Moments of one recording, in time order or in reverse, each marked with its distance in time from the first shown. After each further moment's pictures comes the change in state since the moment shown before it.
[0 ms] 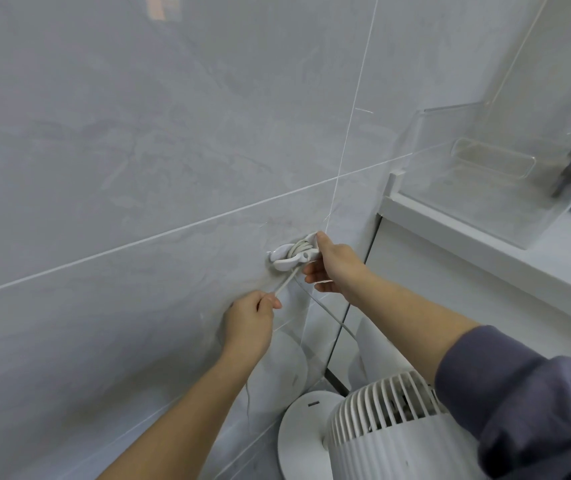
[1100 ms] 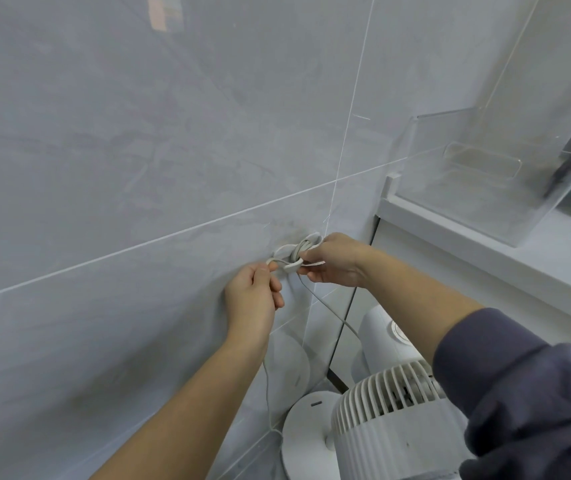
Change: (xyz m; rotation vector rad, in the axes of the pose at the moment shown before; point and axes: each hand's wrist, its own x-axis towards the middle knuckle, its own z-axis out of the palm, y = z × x) left_hand -0.022 0.052 -0.010 -0.436 0.114 0.043; right_hand -0.024 -0.032 -0.006 0.066 -0.268 0.072
